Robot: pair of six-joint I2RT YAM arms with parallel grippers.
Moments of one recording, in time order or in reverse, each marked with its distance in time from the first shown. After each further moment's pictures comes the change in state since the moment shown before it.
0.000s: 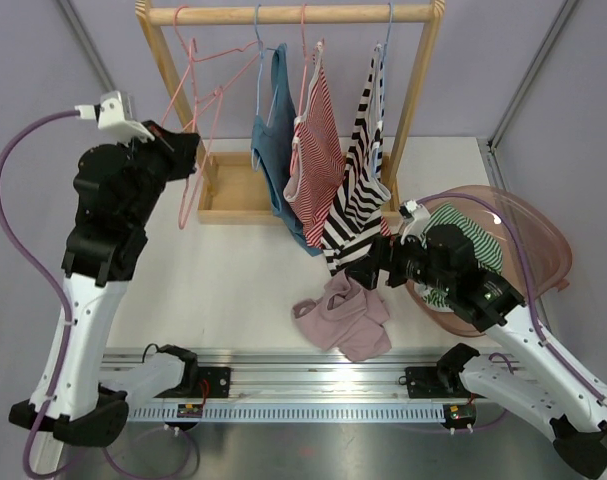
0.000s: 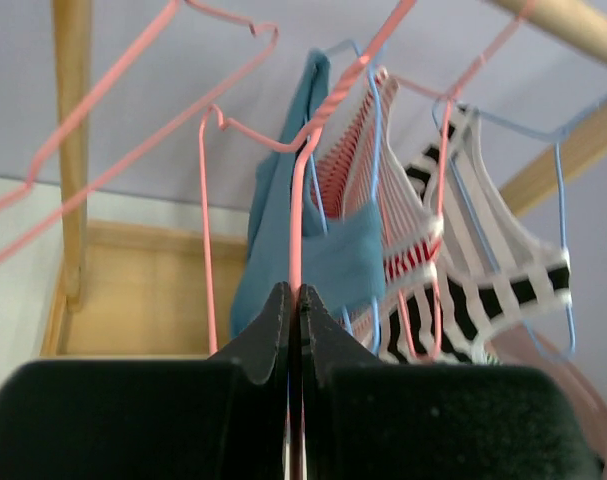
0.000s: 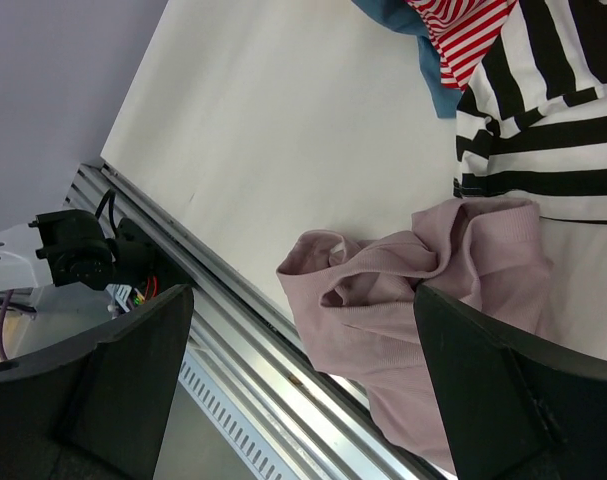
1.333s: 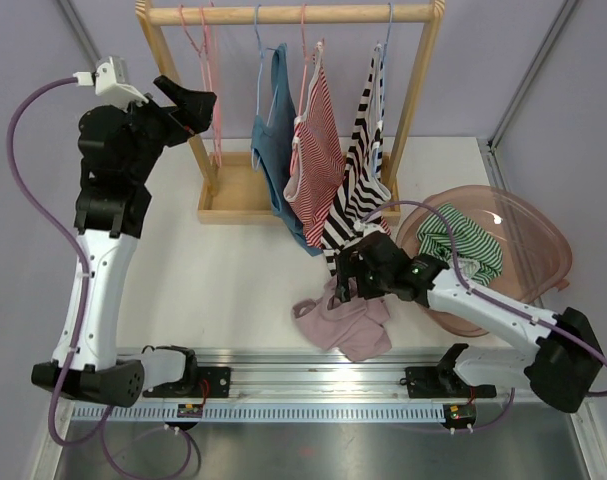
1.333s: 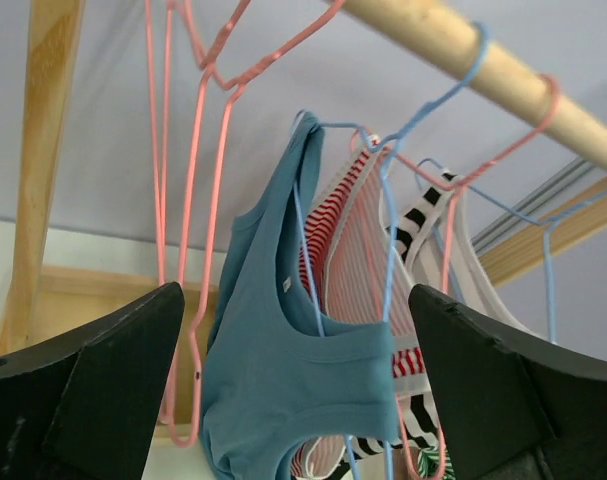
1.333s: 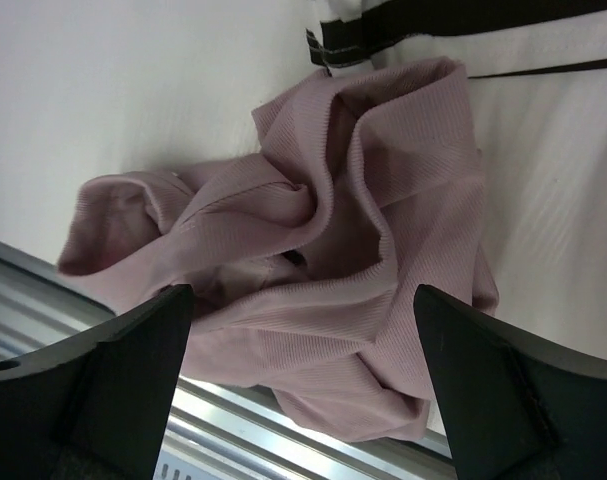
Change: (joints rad) left arm 0.206 0.251 0.143 0.159 0.221 -0.134; right arm 0.164 0.385 -0.027 -0.075 0.285 0.026
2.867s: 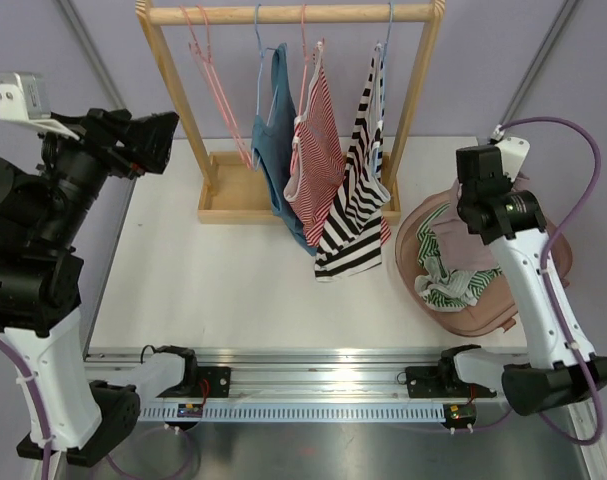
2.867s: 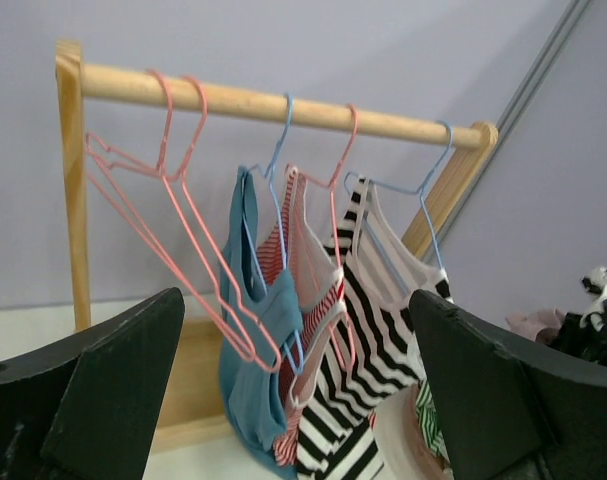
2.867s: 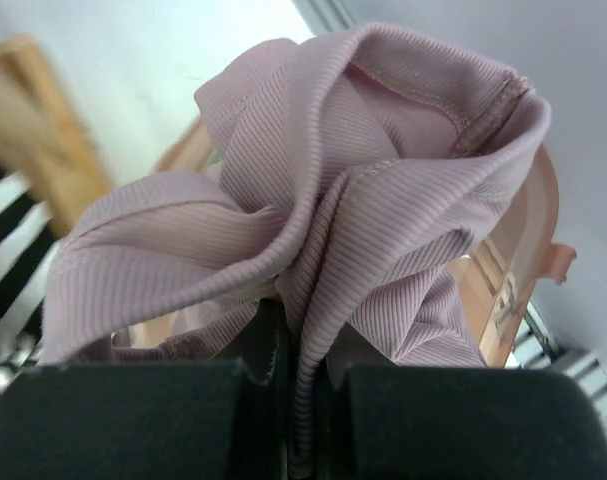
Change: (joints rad) left arm 0.000 -0.213 0.336 -0.397 0.107 0.201; right arm -0.500 0.006 0.666 -0.478 0.659 -0.128
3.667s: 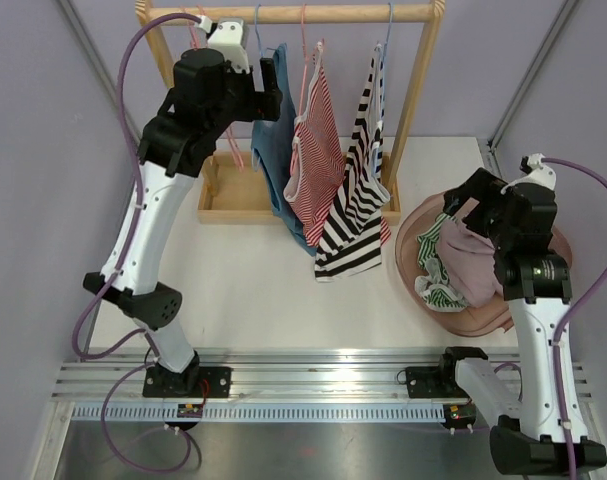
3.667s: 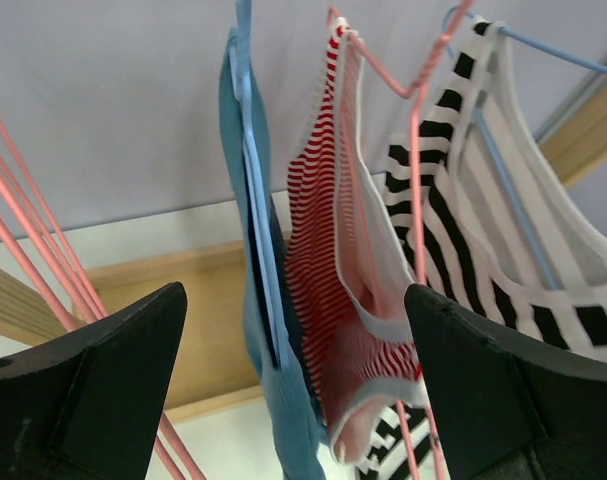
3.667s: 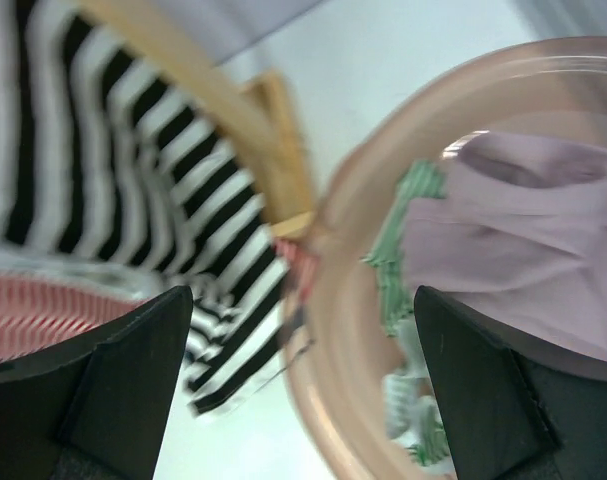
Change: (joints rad) left arm -0.350 0.674 0.371 -0.102 -0.359 0.175; right arm -0.325 -0.273 -0.309 0.349 -0.606 0.043
